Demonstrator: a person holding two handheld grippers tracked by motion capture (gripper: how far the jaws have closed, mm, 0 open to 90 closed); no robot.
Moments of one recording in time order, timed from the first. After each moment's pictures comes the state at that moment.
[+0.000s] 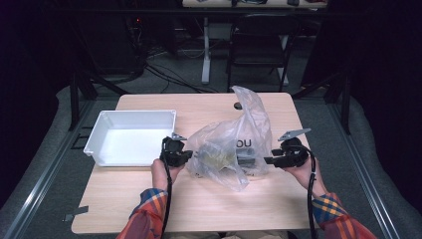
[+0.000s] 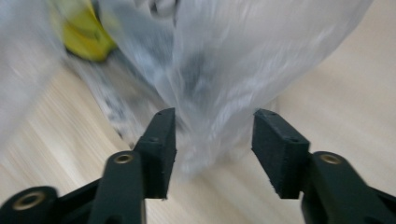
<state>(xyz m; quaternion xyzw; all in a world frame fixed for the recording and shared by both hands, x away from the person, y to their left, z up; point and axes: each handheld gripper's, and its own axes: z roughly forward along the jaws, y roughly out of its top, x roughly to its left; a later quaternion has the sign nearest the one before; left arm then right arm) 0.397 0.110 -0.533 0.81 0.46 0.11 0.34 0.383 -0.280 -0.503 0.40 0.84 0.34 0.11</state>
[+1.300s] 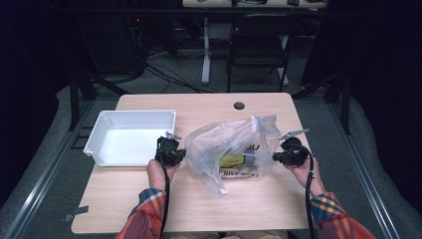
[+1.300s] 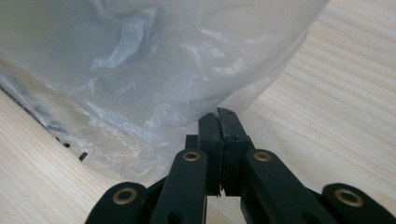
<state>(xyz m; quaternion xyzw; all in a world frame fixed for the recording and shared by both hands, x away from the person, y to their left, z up) 0.398 0.124 -0.534 0.79 0.50 0.14 0.32 0.398 -0.290 -0.532 0.46 0.83 0.28 0.11</state>
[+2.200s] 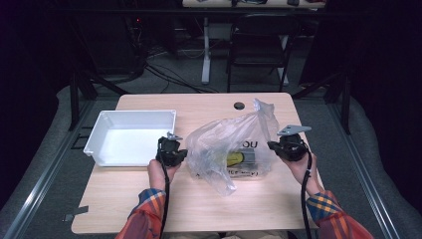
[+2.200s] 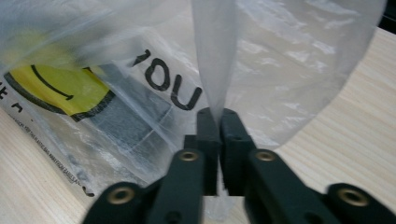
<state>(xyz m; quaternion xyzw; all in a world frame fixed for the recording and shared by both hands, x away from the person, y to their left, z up) 0.397 0.121 -0.534 0.80 0.49 0.13 0.33 0.389 -0.274 -0.498 0.41 0.82 0.35 0.21</state>
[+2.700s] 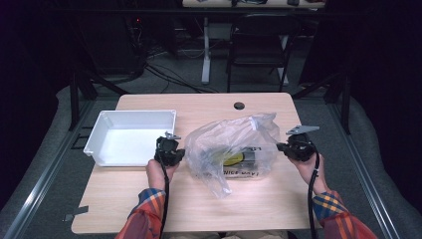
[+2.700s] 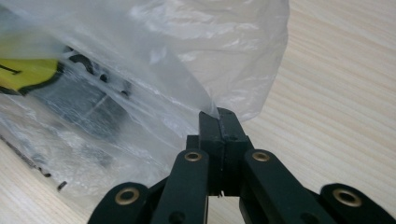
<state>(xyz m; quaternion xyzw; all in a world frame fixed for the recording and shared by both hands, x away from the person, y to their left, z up) 0.398 0.125 -0.534 0.79 0.50 0.15 0.32 0.397 -0.301 -0.512 0.45 0.81 0.33 0.20</state>
